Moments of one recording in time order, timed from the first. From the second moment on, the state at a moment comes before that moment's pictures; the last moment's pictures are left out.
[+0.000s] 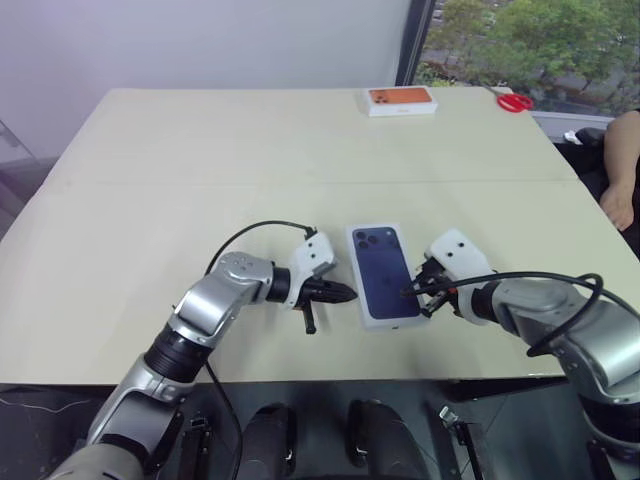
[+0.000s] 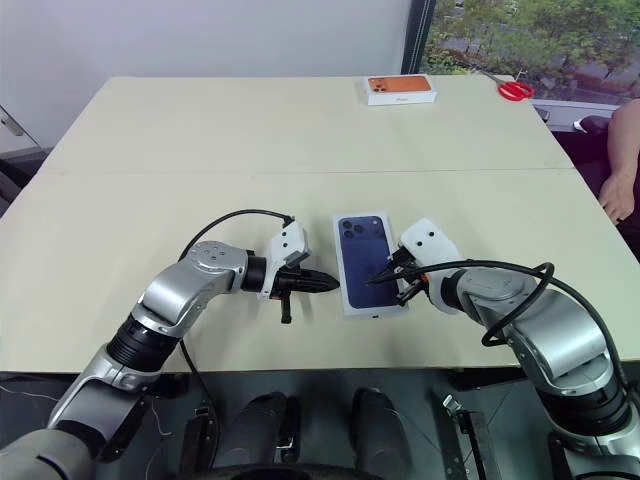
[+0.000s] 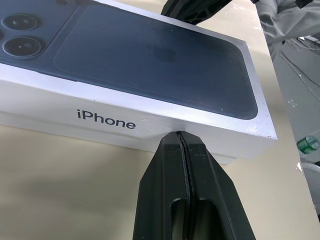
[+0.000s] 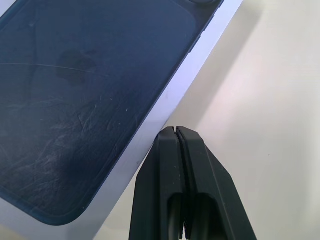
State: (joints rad) left arm -0.56 0.39 -0.36 -0.11 -0.28 0.71 -1.00; right arm -0.34 -0.77 0.03 -0.68 0.52 1.40 0.34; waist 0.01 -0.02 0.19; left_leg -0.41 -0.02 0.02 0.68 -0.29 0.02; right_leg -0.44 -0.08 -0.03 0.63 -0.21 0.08
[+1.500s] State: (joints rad) left arm -0.80 0.20 -0.33 0.28 -0.16 0.68 -0.77; right arm -0.13 -0.77 -0.01 -0.79 0.55 1.25 0.40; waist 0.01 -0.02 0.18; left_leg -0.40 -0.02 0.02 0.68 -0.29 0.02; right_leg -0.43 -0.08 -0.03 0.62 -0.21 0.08
